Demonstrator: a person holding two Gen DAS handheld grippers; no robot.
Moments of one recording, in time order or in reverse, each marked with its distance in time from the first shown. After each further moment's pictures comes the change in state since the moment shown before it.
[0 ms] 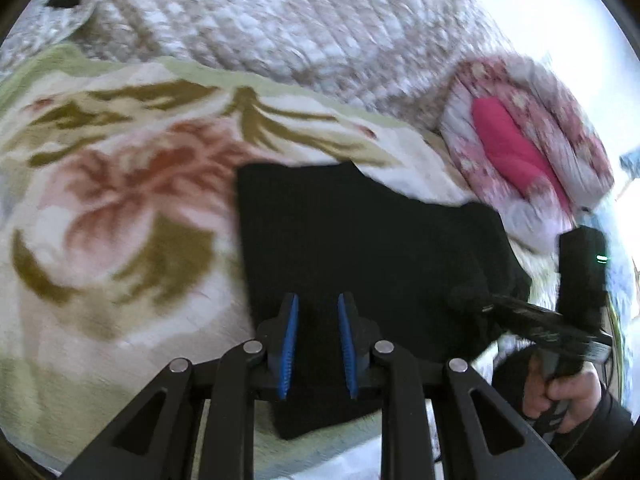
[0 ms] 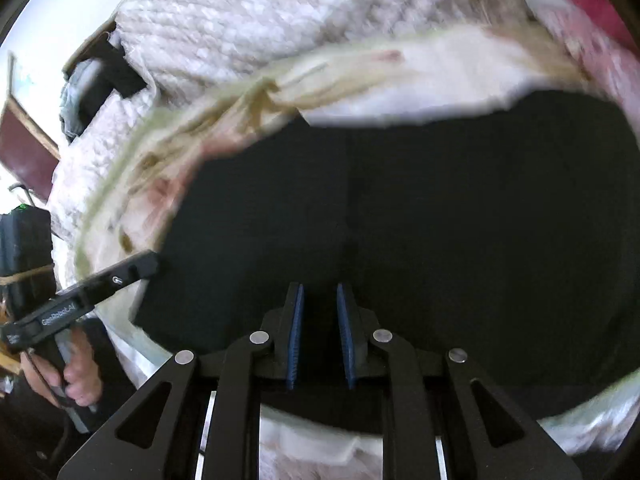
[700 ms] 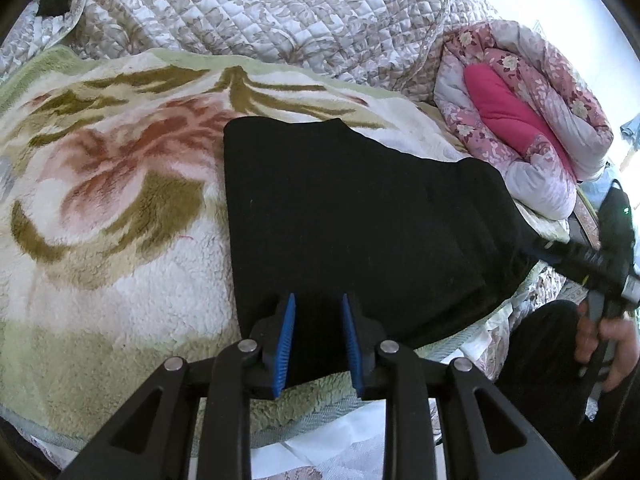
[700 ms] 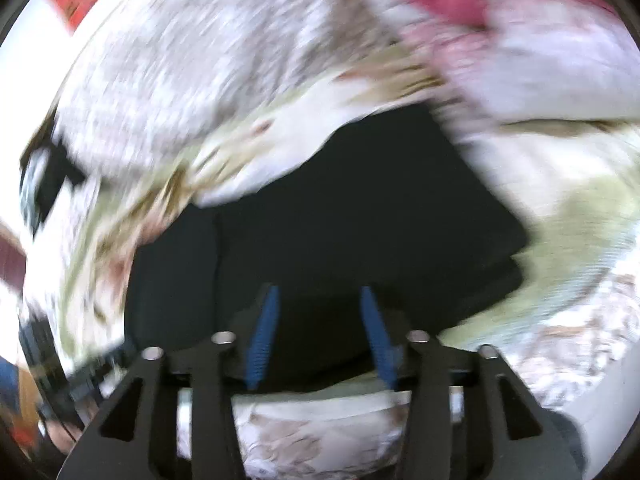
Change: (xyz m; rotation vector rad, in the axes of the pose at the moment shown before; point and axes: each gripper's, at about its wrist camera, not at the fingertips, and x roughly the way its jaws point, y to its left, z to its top) left arm 0.001 -0.010 -0.027 0.057 0.021 0.045; right arm -0.106 -0.079 -0.001 0.267 -0.190 -0.204
